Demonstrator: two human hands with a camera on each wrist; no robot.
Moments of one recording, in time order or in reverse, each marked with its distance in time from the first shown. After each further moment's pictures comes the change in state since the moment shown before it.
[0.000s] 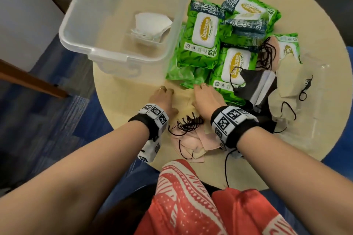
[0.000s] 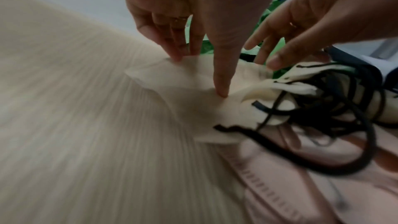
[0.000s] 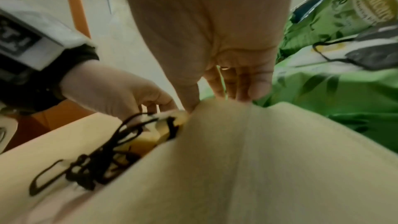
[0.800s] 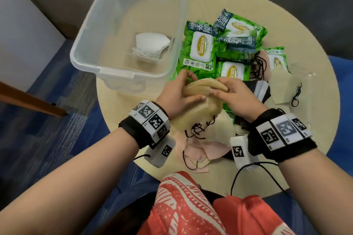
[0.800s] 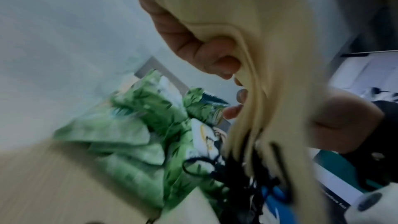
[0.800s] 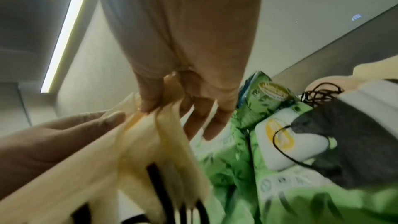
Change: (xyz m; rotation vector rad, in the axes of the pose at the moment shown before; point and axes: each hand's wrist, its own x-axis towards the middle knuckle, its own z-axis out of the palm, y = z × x) left_hand -0.051 0.035 -0.082 -0.669 0.254 0.524; right_hand -0.054 0.027 -0.072 1.039 0.206 -0.125
